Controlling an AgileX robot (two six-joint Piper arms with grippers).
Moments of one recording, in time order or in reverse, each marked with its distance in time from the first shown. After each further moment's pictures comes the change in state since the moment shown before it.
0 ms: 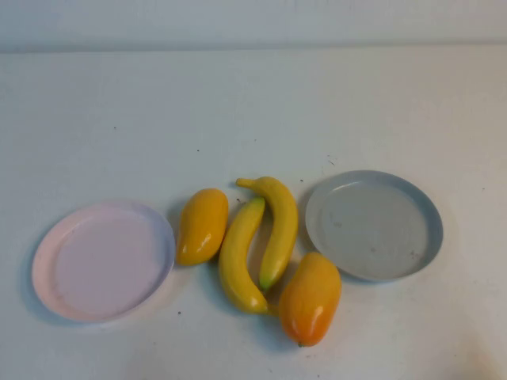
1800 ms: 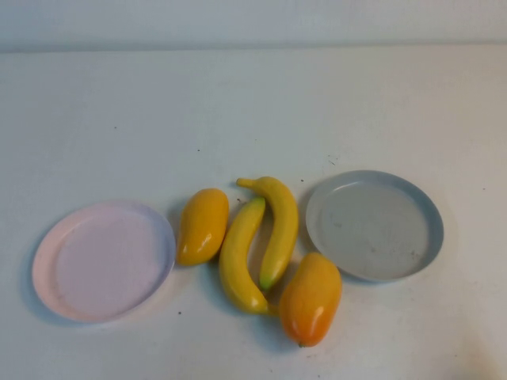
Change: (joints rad) right arm 0.000 -0.002 0.000 0.000 0.000 0.000; left arm 0.000 0.000 0.000 -0.159 -0.136 -0.255
